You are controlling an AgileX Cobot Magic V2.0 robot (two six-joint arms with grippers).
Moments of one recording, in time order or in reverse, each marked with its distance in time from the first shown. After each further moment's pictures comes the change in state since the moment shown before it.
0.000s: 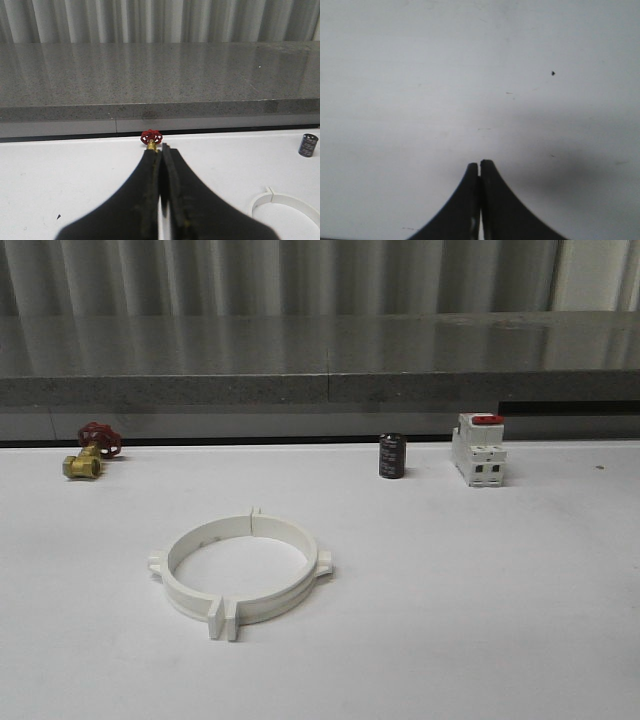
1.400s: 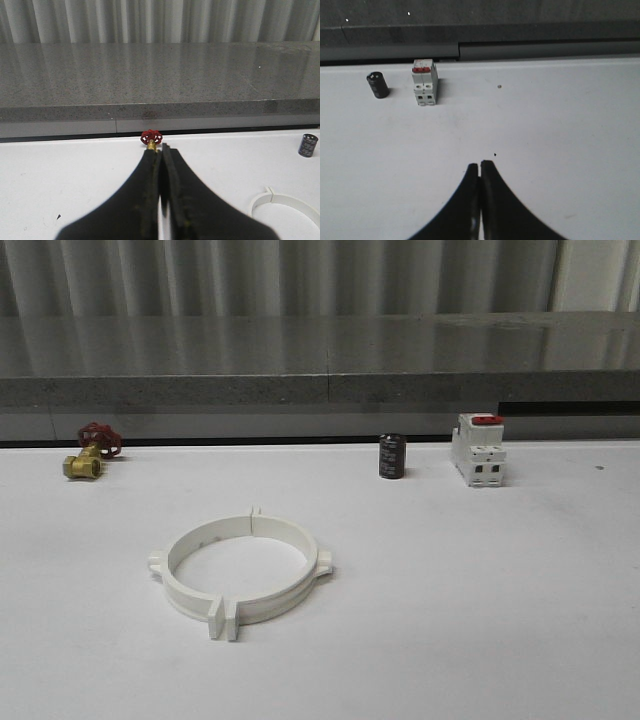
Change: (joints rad) left arm 0.000 0.000 0.000 0.000 -0.002 0.000; right arm -0.128 -0.884 0.613 -0.057 -0.501 0.007
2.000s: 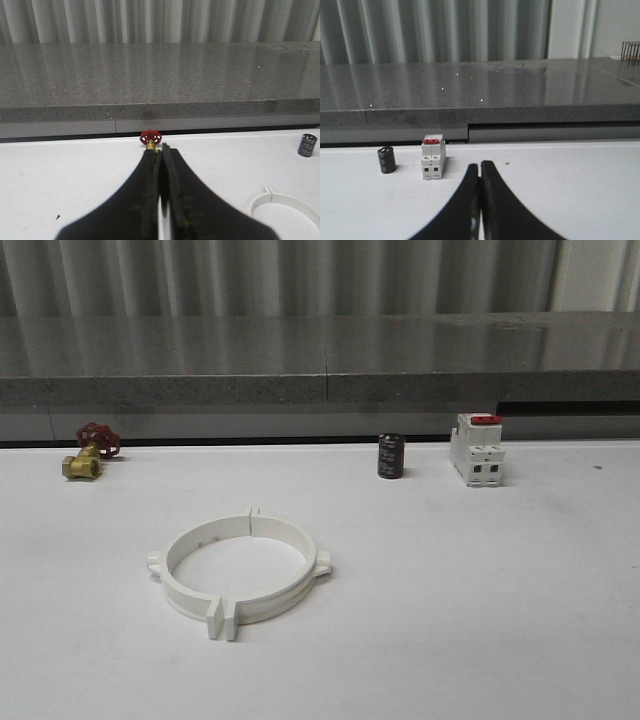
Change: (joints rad) left arm 0.000 0.000 0.000 0.000 0.000 0.000; right arm -0.056 -0.314 0.487 0.000 -0.622 -0.006
